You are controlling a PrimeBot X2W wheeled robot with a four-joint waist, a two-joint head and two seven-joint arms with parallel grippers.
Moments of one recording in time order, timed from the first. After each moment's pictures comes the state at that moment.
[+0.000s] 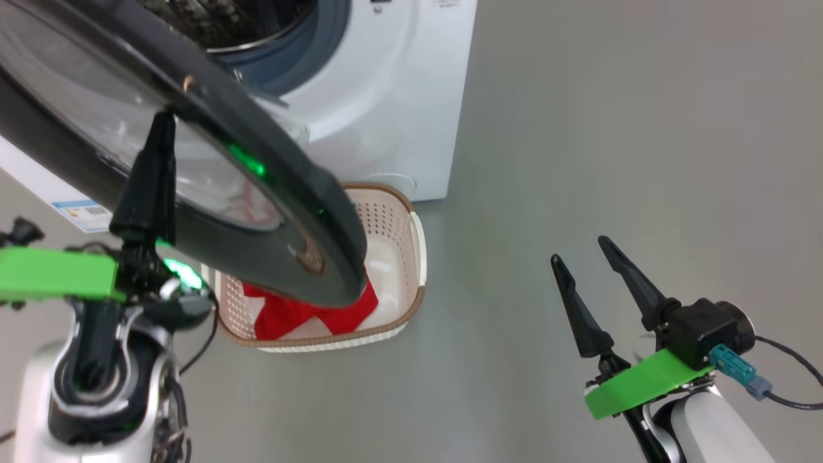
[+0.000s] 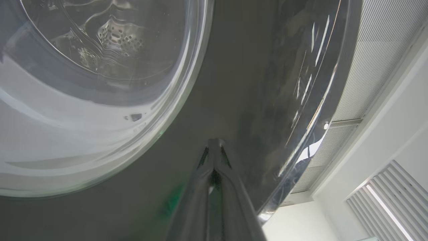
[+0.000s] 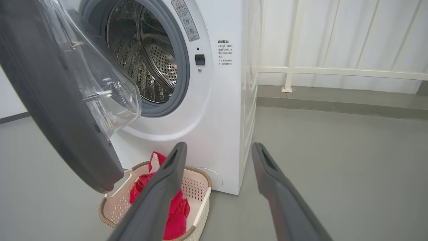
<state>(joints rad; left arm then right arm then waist) -0.44 0.03 0.04 -0.14 -1.64 0.22 0.07 -0.19 -0.09 0.17 0.22 0.25 0.13 -0.26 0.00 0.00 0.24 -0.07</state>
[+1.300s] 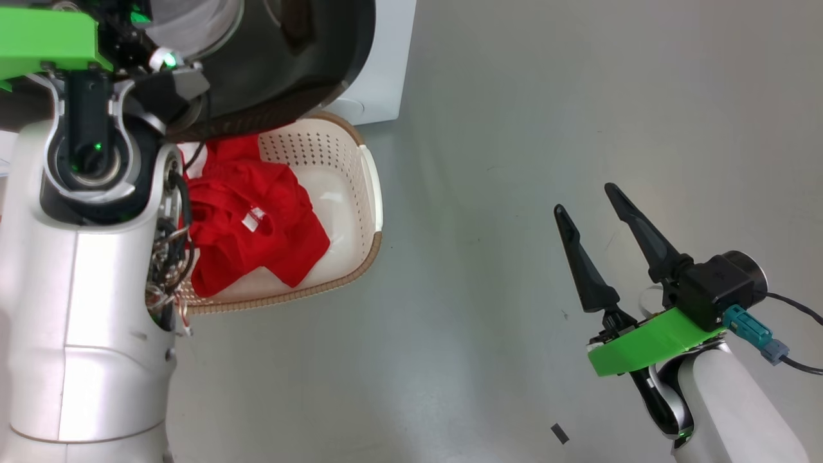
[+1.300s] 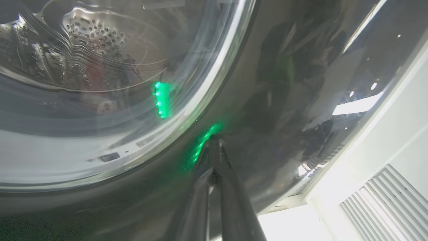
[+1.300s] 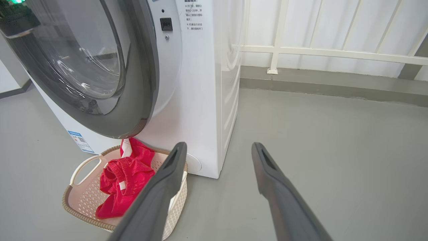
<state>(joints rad) -1.01 0.04 -0.07 0.32 -1.65 0.06 -0.08 -0.30 -0.11 0.18 0.19 0.25 0.13 -0.26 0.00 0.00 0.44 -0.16</state>
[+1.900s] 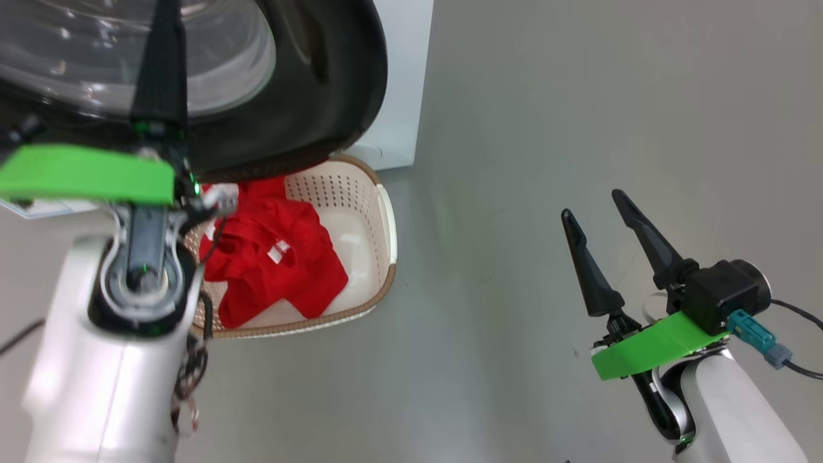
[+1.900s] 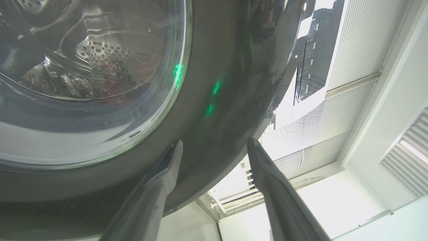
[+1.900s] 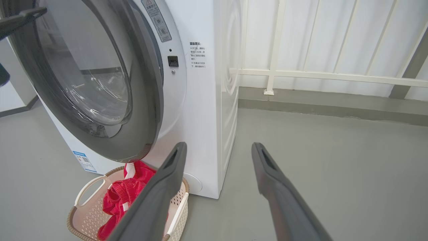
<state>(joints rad) -0.75 0.12 -0.15 0.18 -1.49 0.04 -0.12 -0.28 -0.10 0.15 0.20 0.25 0.13 -0.26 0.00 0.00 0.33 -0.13</state>
